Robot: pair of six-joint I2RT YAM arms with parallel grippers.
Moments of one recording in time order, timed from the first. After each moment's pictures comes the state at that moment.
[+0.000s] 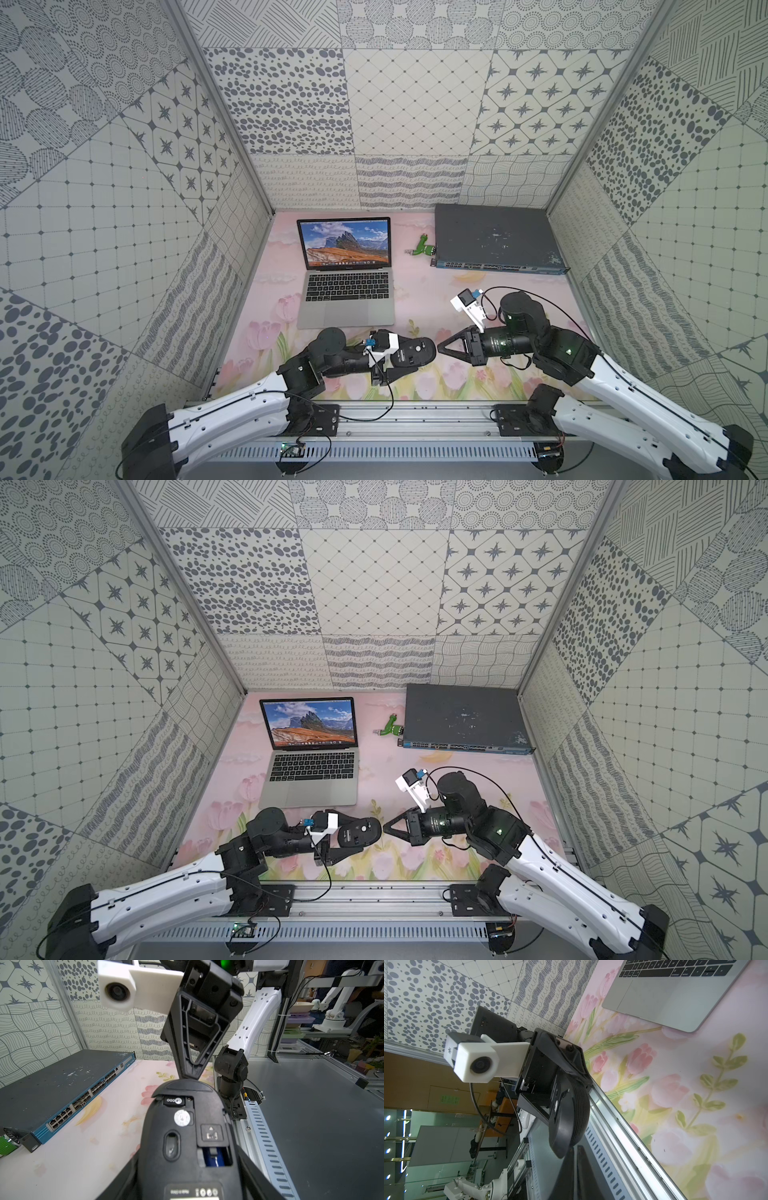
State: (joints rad) left arm -0.88 0.72 0.29 0.31 0.47 0.09; right arm 0.84 0.76 0.73 -0.48 -0.63 0.68
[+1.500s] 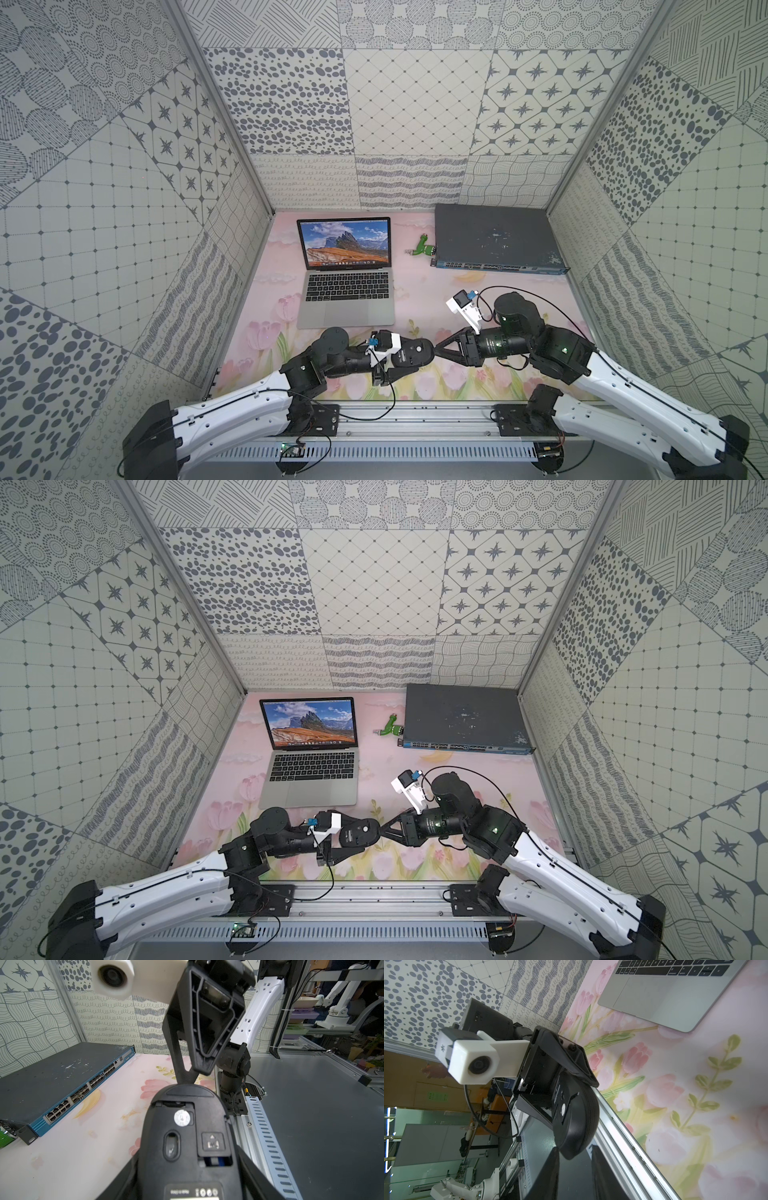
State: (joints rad) left arm -0.88 0.75 0.28 0.32 0.47 0.09; right arm 0.88 0.79 0.75 -0.51 -0.57 0.65
